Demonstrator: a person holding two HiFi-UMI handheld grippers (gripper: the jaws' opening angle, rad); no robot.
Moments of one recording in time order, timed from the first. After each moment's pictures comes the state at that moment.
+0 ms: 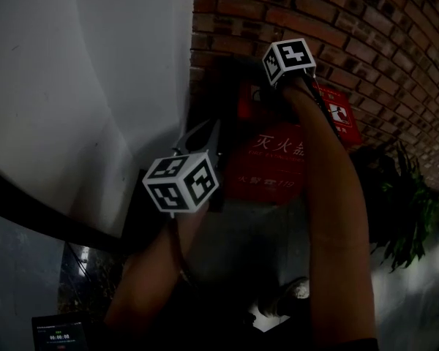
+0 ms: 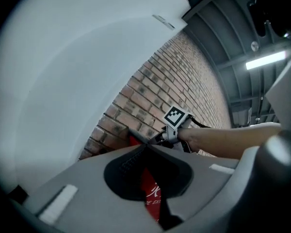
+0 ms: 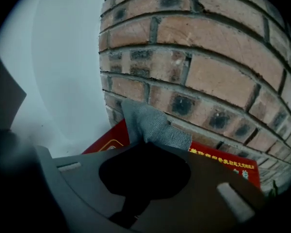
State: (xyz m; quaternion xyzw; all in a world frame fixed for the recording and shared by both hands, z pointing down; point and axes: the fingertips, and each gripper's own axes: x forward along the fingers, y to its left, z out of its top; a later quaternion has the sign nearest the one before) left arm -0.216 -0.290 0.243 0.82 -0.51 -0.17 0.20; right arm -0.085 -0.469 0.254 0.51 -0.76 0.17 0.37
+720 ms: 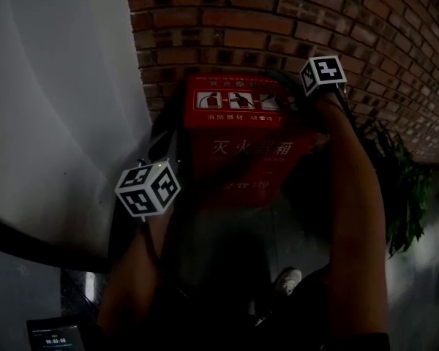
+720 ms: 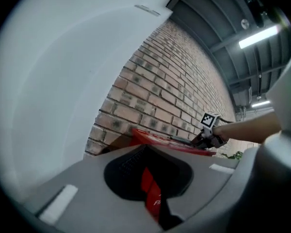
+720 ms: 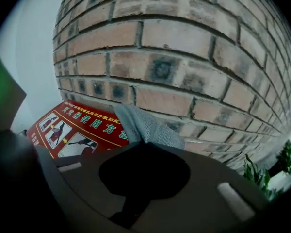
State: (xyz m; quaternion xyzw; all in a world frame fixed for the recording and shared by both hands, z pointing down) left arm -0.187 -0.332 0.274 0.83 -0.53 -0.10 0.15; right arm 0.175 -0.455 0.250 0.63 -0.67 0.21 0.34
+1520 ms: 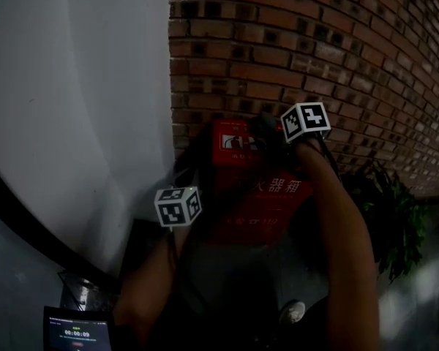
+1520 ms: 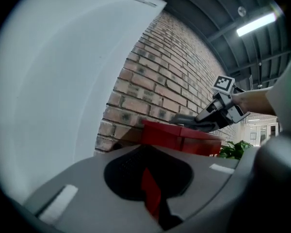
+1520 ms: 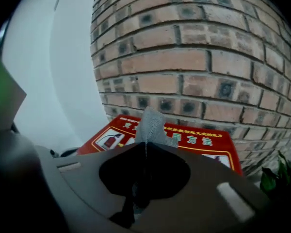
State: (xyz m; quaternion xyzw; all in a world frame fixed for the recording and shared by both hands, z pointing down) left arm -0.201 -0.360 0.326 0.83 -0.54 -0.05 0.13; right arm 0.022 -0.415 0.232 0.54 -0.77 0.23 0.26
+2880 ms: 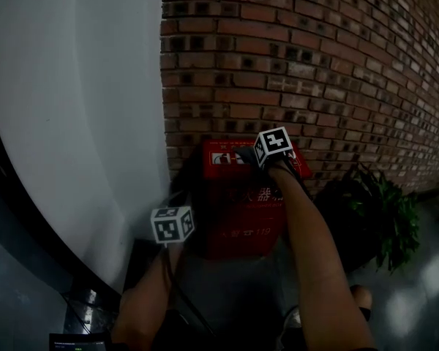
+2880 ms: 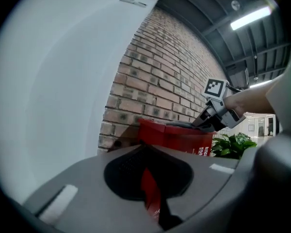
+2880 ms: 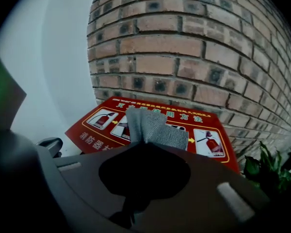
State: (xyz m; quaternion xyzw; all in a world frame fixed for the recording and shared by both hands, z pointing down) left arm -0.212 -0.314 0.307 0.84 -0.53 -0.01 0.11; right arm 0.028 -0.384 0.260 0.60 -0.70 0.22 0.32
